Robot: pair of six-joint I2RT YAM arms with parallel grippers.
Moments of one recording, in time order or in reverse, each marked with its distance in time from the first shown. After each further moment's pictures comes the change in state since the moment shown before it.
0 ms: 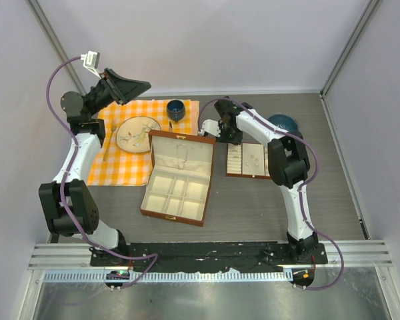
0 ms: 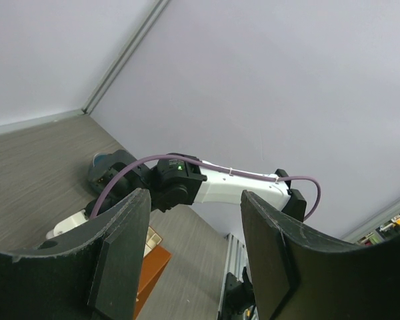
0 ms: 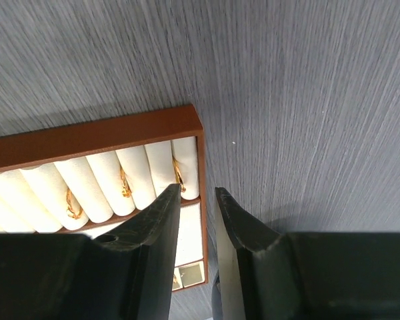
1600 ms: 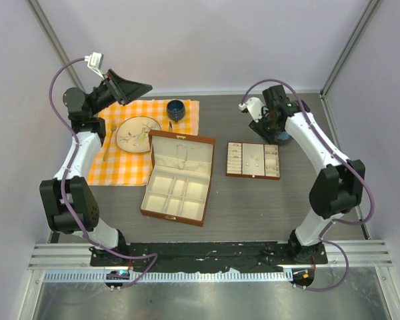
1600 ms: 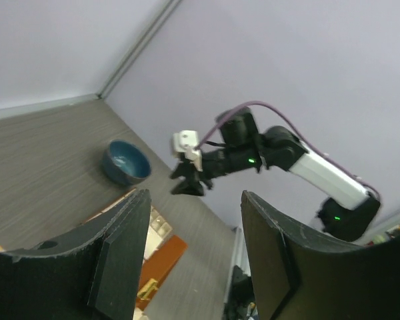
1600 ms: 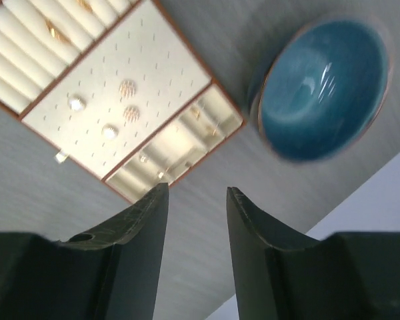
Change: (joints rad) left arm 0.003 0.026 0.008 -0.050 0.018 0.037; right arm -0.206 -0.495 -0.278 -0.030 -0.066 0.347
